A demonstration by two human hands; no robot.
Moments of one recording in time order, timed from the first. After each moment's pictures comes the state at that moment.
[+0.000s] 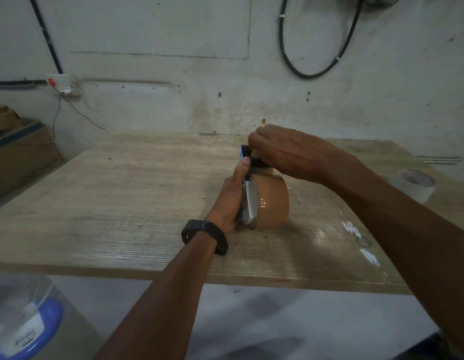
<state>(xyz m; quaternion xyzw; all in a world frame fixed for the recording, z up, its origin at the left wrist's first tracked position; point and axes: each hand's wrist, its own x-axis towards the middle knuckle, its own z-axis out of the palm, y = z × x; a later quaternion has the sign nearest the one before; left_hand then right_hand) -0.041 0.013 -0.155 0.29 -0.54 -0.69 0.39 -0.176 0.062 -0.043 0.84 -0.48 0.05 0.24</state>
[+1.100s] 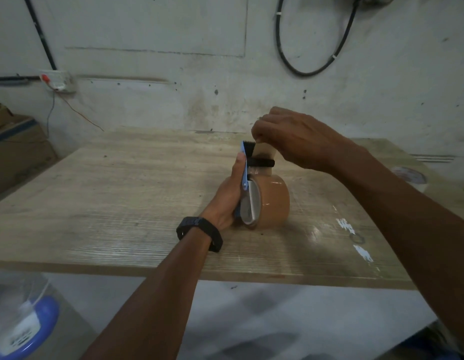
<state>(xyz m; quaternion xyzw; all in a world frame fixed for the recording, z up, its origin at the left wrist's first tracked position) -0.039 0.024 -0.145 0.31 -0.57 -0.67 0.36 -0.187 0.073 -0.024 0.83 -0.49 0.11 0.23</state>
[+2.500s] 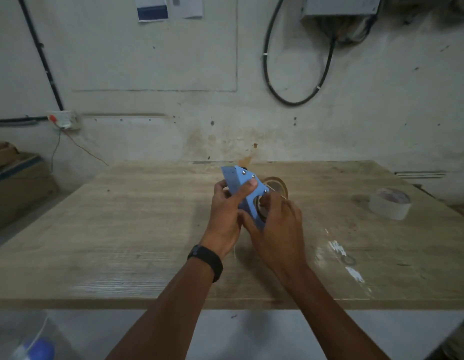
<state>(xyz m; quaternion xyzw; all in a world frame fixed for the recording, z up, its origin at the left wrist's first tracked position) -0.044 0.043 -0.115 0.24 -0.43 -0.71 0.50 -0.127 0.117 -0.141 0.54 -0.68 0.49 0.08</state>
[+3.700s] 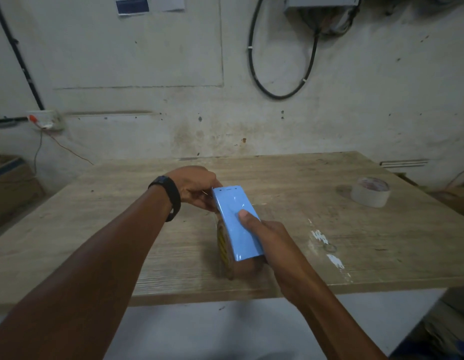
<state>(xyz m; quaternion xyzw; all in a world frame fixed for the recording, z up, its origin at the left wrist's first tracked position) -0.024 -0.005 -0.046 0.49 -0.70 -0.51 0.10 -0.125 0.176 -0.116 0.36 -0.61 0.57 -0.43</state>
